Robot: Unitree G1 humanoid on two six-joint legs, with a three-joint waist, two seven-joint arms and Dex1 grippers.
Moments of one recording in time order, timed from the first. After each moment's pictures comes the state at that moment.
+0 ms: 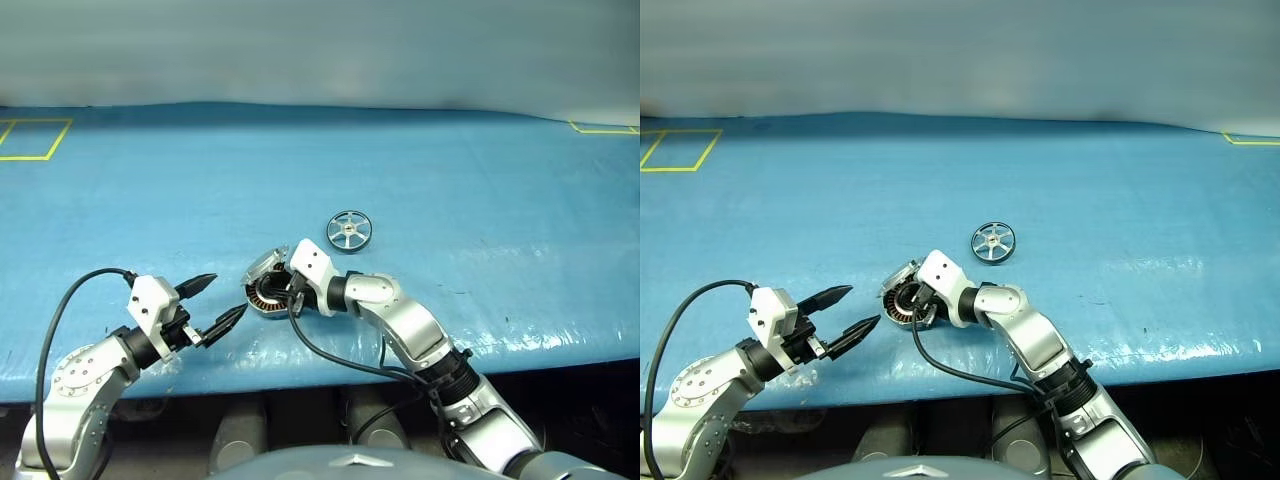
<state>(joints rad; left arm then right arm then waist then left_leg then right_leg) 0.32 0.55 0.18 -0.44 -0.47 0.29 -0.76 -0.37 -0.17 0.47 -0.10 0.12 0.58 0.67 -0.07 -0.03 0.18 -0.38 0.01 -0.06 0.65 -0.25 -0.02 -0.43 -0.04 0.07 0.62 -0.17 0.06</state>
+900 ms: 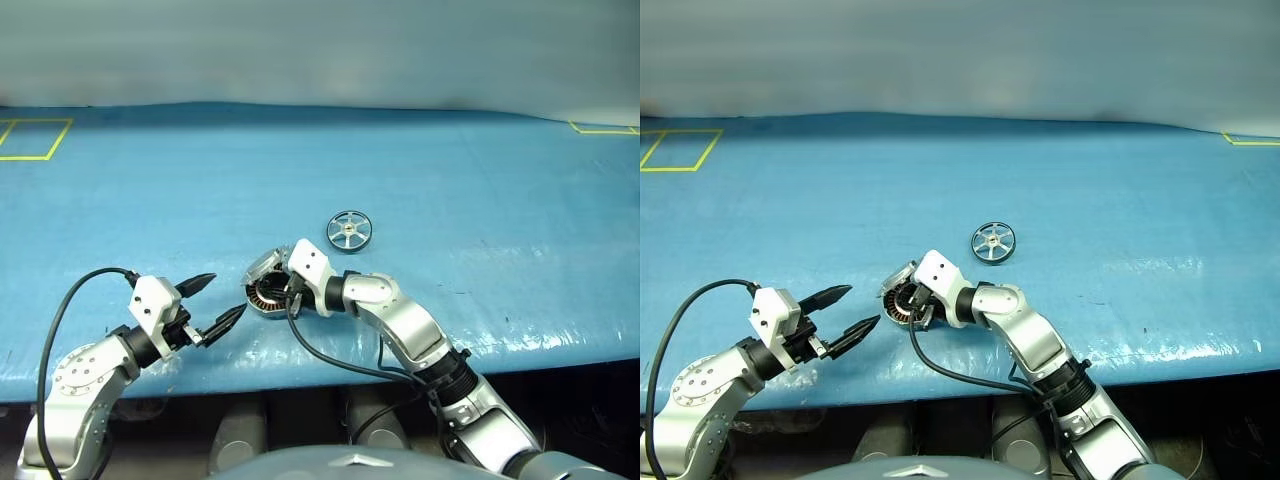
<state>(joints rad) 0.31 0.55 0.17 -0.42 -0.43 0.27 -0.76 -0.37 -0.17 0.48 -0.10 0.13 0.56 0.68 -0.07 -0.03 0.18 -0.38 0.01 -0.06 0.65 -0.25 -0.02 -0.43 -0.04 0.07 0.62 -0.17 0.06</state>
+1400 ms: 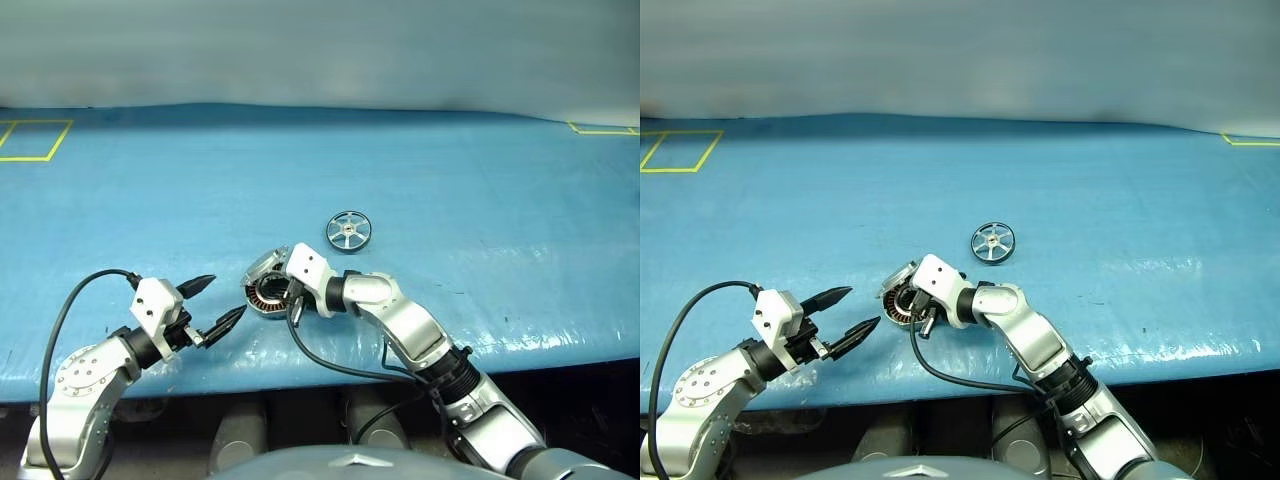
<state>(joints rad) 0.32 0.55 0.17 -0.41 -0.41 0.25 -0.76 -0.39 -0.21 0.53 -0.09 0.08 0.54 0.70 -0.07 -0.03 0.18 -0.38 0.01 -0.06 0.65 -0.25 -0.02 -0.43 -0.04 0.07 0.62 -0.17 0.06</state>
